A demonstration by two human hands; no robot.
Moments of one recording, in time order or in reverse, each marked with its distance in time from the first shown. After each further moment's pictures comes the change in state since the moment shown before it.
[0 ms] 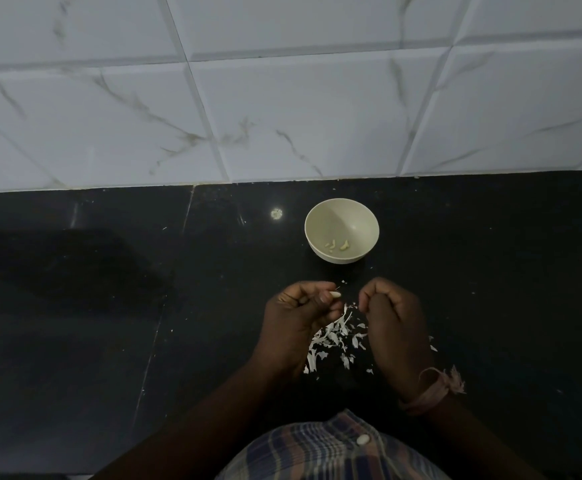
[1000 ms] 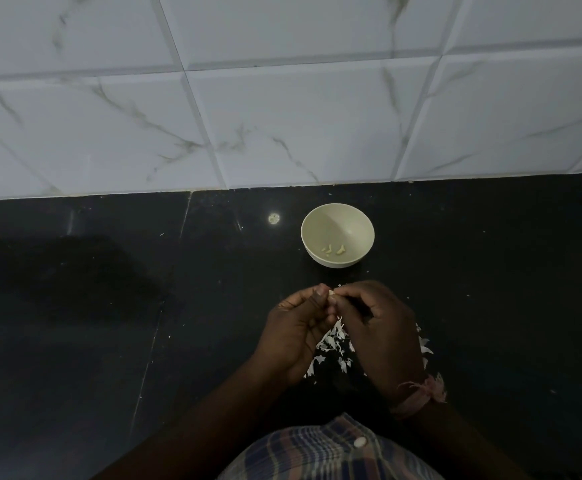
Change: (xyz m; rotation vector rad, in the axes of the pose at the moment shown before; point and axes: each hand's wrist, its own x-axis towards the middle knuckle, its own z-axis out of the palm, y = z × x) left_hand 0.005 -0.001 0.002 -0.126 -0.020 -0.177; right_hand -0.004 0.009 0.004 -0.204 0.036 -0.367
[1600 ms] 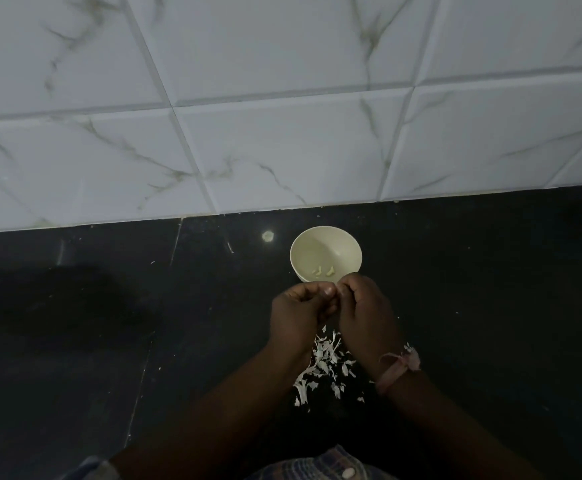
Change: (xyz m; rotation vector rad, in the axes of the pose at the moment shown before) left_hand 0.040 0.005 0.033 0.284 0.071 0.158; right_hand 0.046 0.034 0.015 -0.131 -0.063 0.148
